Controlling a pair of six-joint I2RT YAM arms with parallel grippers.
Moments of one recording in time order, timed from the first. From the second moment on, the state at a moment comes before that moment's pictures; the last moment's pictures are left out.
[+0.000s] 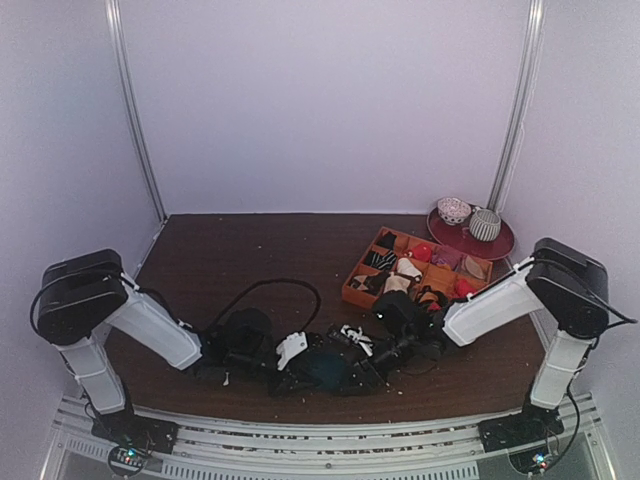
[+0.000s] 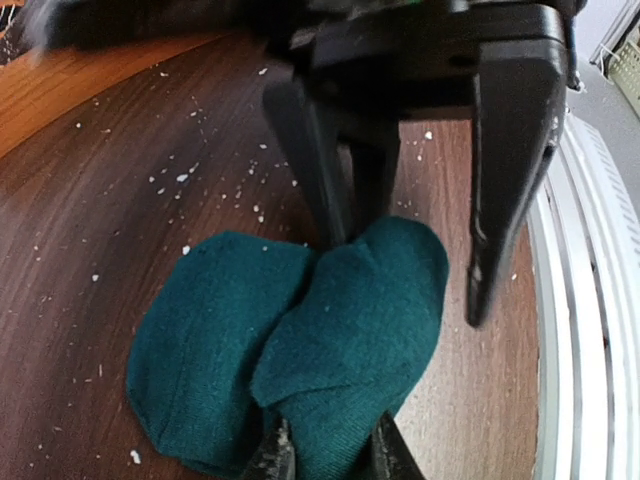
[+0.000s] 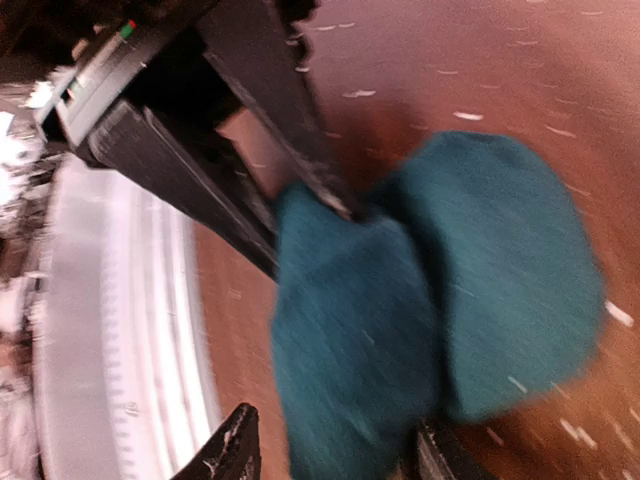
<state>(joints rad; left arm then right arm) -1.05 1.76 0.55 0.59 0.38 0.06 0.93 1.80 0.74 0.19 -0.70 0.21</state>
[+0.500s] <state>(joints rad) -0.95 1.81 0.67 0.36 0.60 -0.13 1.17 1.42 0.48 0.38 -0.06 -0.26</state>
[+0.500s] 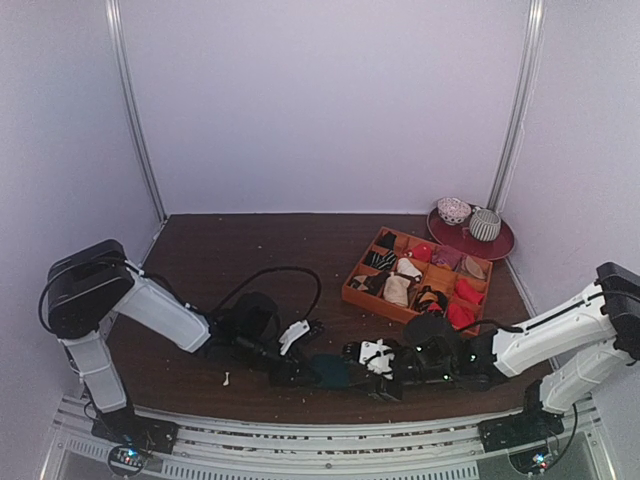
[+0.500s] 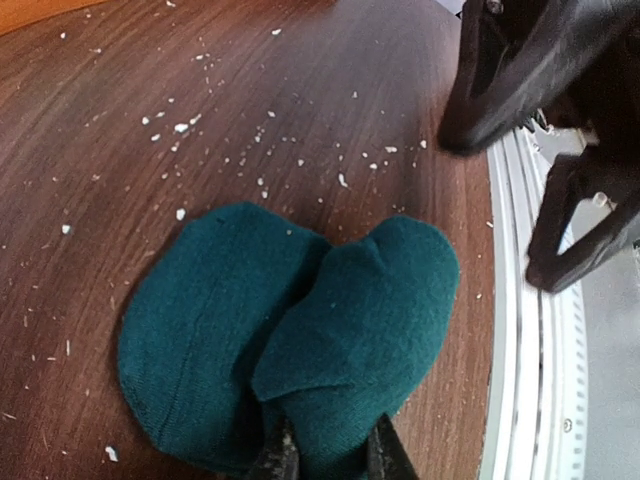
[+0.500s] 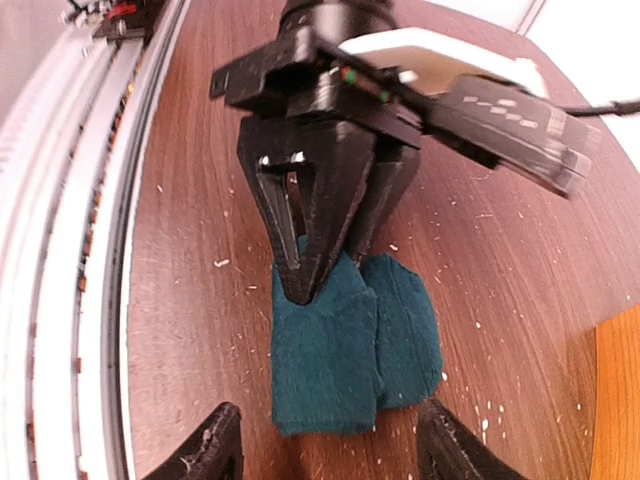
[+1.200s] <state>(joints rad) -0.94 1.81 0.69 0.33 0.67 -0.13 1.23 1.71 0.63 0.38 0.06 -0.29</state>
